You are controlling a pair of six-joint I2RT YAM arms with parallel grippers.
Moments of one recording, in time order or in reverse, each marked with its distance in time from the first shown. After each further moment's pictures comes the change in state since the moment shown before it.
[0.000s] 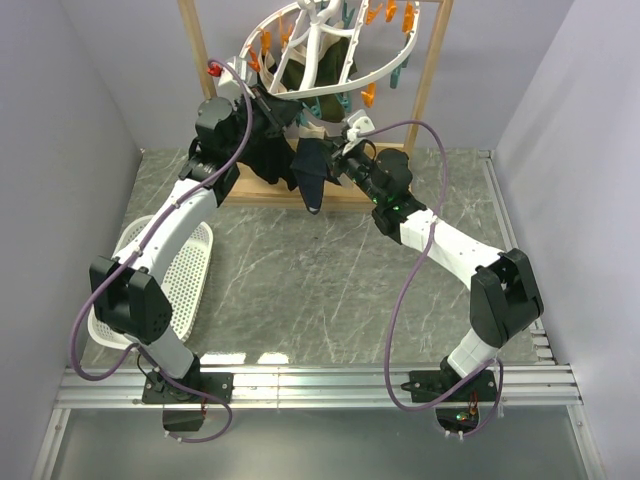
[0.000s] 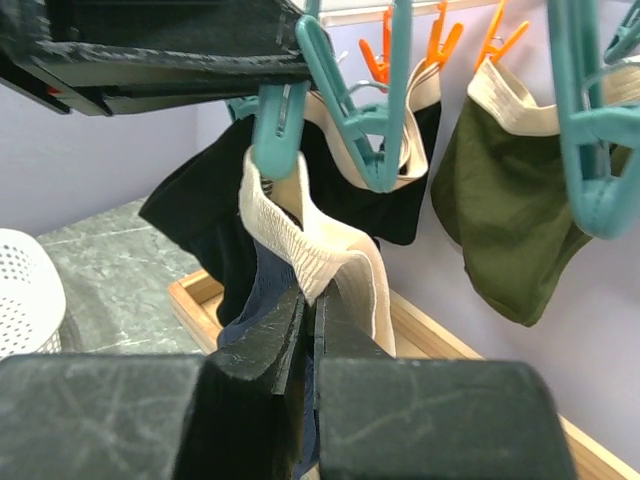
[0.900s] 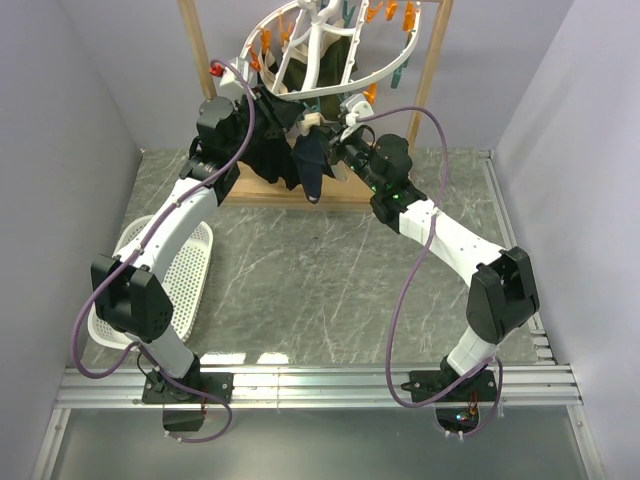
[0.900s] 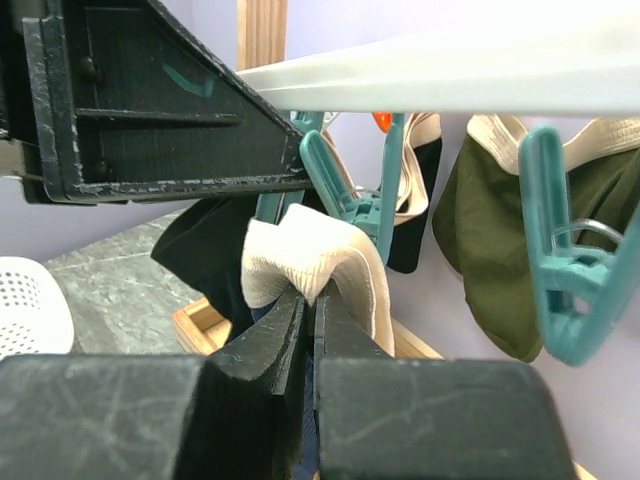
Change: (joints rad) left arm 0.000 0.012 0.009 -0.013 0.007 0.041; right arm 0.000 0.031 0.132 -0.079 -0.019 0.011
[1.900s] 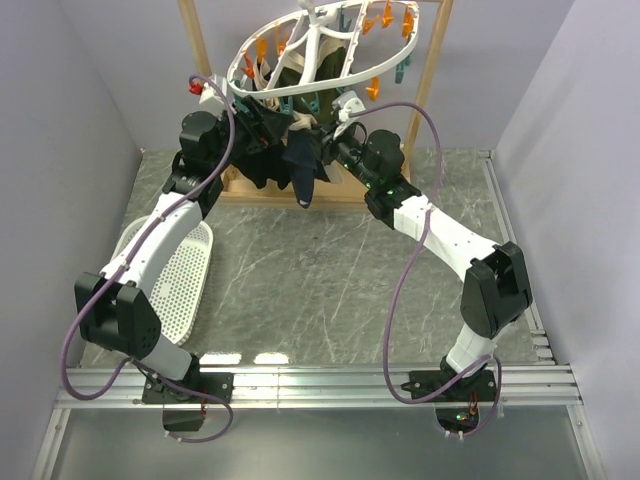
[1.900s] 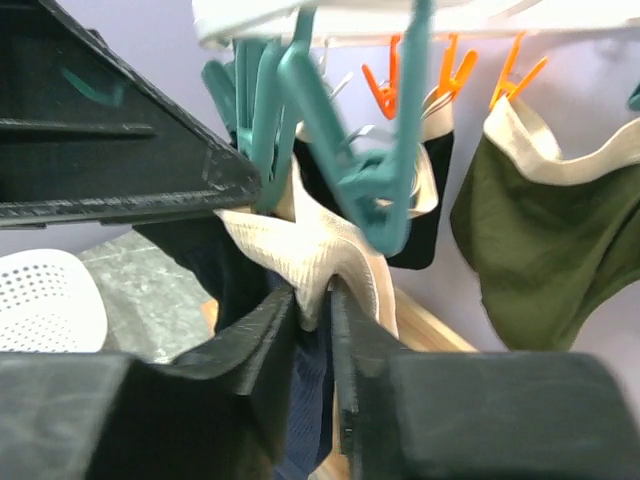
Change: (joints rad) left arm 0.069 -0.113 -0.157 -0.034 -0.014 -0.049; right arm 0.015 0.047 0.067 -0.062 -0.030 0.049
